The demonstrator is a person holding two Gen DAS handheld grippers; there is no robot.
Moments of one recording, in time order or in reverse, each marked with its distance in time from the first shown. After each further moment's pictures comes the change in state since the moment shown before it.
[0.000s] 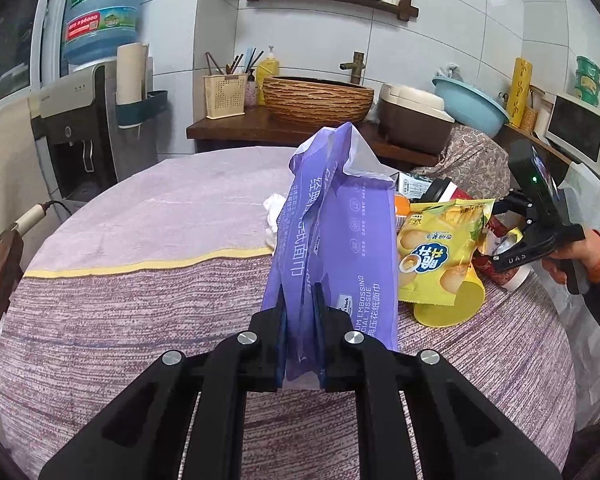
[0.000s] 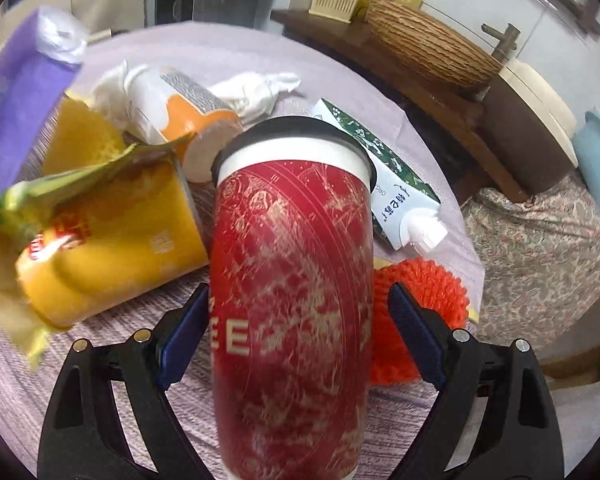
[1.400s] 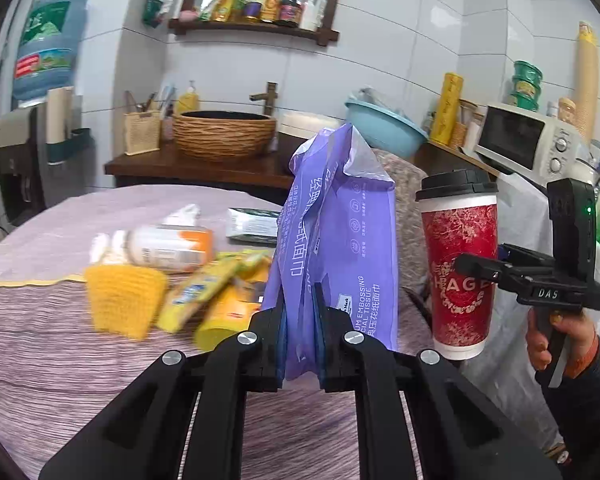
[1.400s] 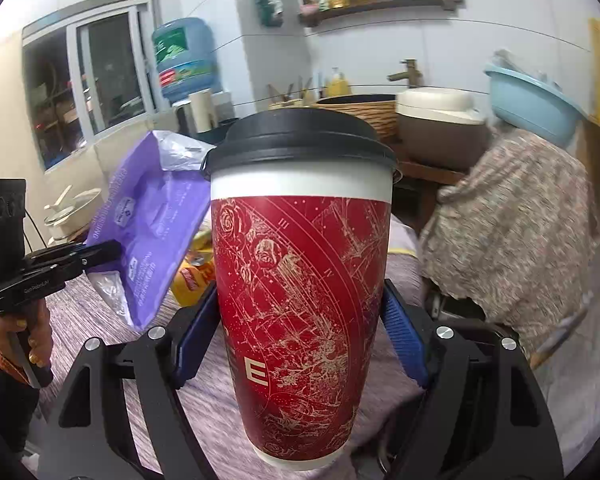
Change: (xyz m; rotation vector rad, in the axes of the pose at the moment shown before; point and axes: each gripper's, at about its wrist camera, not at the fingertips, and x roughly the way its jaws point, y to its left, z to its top) left arm -0.023 -0.186 0.007 0.021 -0.107 -0.200; right arm -0.164 -0.074 -0.174 0.394 -0.472 0.177
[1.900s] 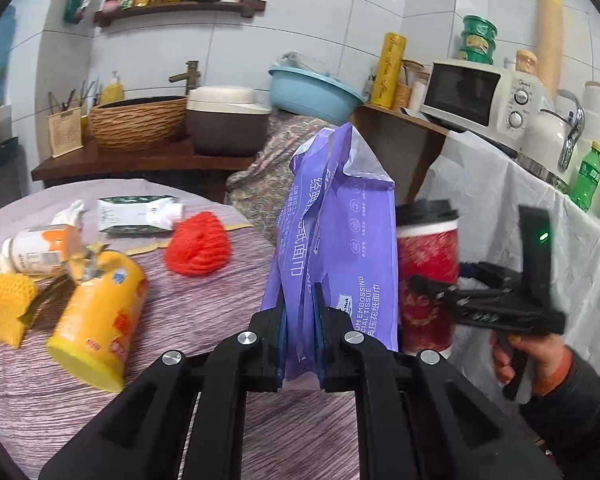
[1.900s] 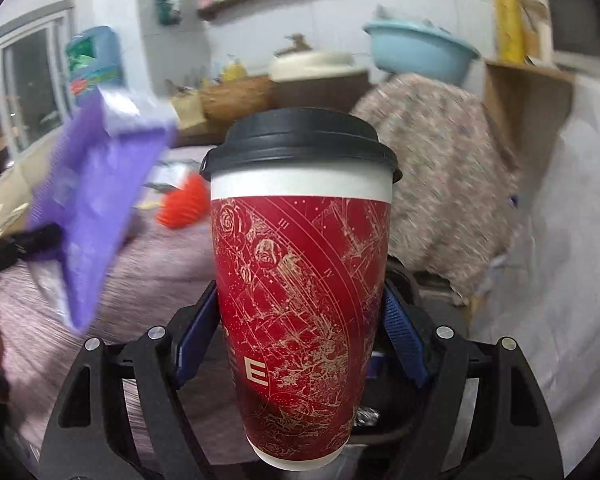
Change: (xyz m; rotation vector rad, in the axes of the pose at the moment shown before) left arm 0.072 -0.115 -0.011 0.093 0.074 -0.146; right arm -0.025 -0.121 -0.085 0.150 0.038 -0.267
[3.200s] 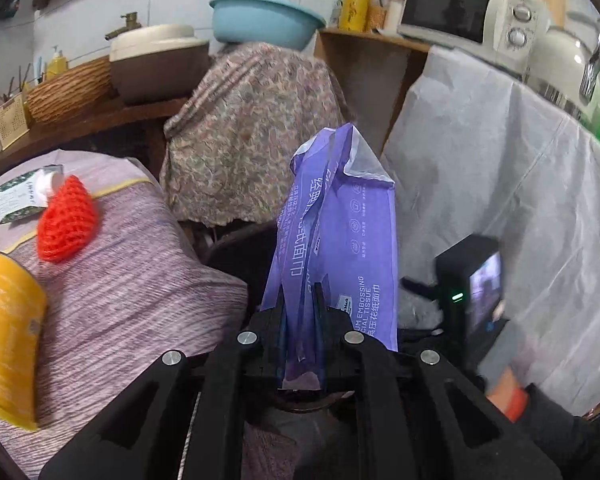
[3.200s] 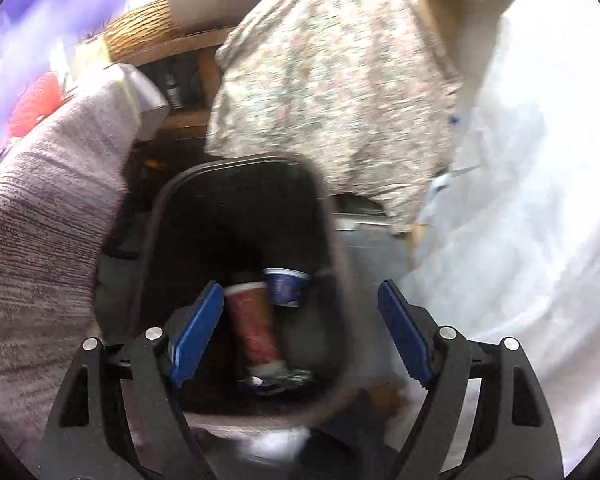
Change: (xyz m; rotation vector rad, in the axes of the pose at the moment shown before) left arm 0.125 -0.085 -0.010 0.081 0.256 -0.007; right arm 0.082 -0.092 -0.089 0.078 0.176 -0.262
